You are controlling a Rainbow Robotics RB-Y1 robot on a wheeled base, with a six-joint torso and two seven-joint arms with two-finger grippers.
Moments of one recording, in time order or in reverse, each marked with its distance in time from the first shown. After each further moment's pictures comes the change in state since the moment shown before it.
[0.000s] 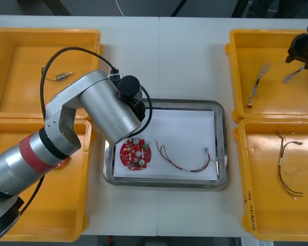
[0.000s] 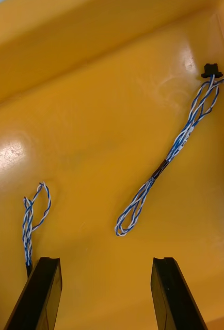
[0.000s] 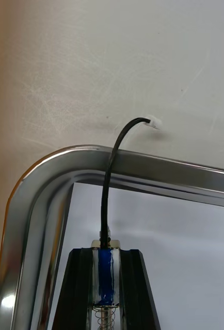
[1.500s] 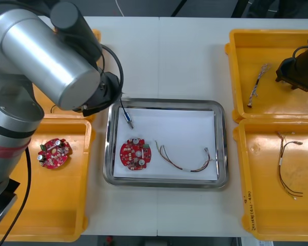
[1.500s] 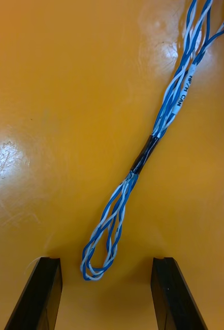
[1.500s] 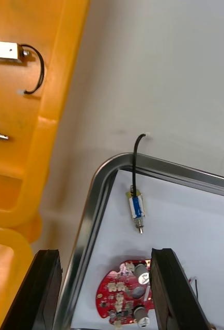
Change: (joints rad) right arm 0.003 0.033 0.000 0.277 0.026 -0.292 -0.079; left arm 0.000 0.013 0.364 -0.289 0.181 0.381 -0.137
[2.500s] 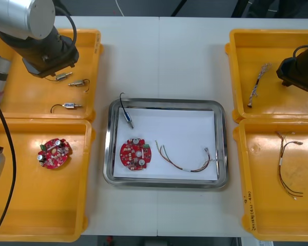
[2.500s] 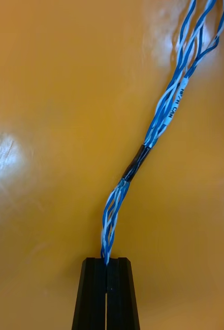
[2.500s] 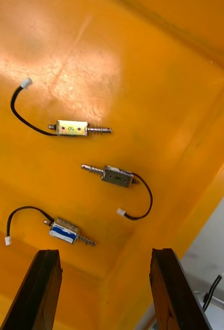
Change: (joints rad) right arm 0.009 0.001 0.000 -0.049 0.000 0.074 -0.001; left arm -0.169 0.062 0.227 0.478 -0.035 -0.111 -0.115
